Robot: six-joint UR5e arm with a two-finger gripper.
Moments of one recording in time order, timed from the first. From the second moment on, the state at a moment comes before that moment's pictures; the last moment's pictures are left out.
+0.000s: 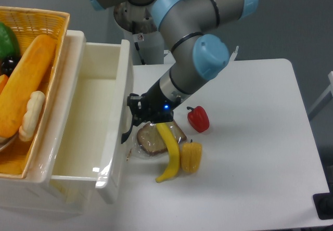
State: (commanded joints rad) arm 2.44 -1.86 -1.53 -1.52 1.04 0.62
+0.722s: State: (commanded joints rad) arm 2.33 -1.86 -1.53 -1.48 1.07 0.52
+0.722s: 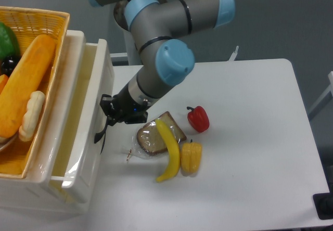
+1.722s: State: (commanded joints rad) arm 2.27 -1.88 -1.52 -1.40 1.07 0.46
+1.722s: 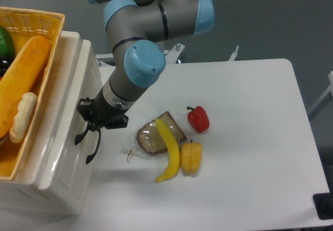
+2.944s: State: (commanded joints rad) arm 2.76 -1.88 -1.48 -1.37 1.19 0.69
